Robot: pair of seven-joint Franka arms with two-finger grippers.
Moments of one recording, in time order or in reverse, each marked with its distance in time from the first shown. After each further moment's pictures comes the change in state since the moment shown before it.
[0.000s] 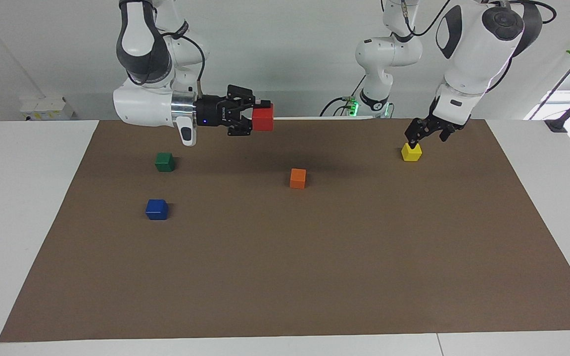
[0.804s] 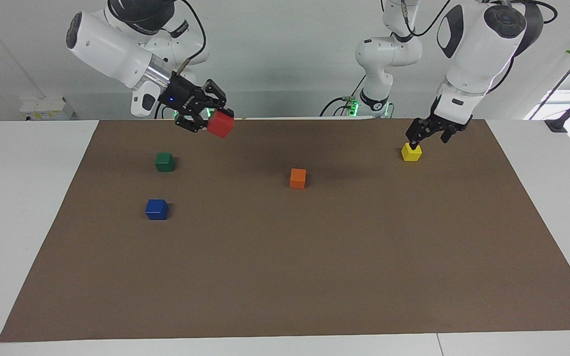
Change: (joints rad) left arm 0.000 0.000 0.001 0.006 -0.001 0.008 0.007; right arm -0.089 -0.060 -0.003 0.196 -0.884 -0.063 0.215
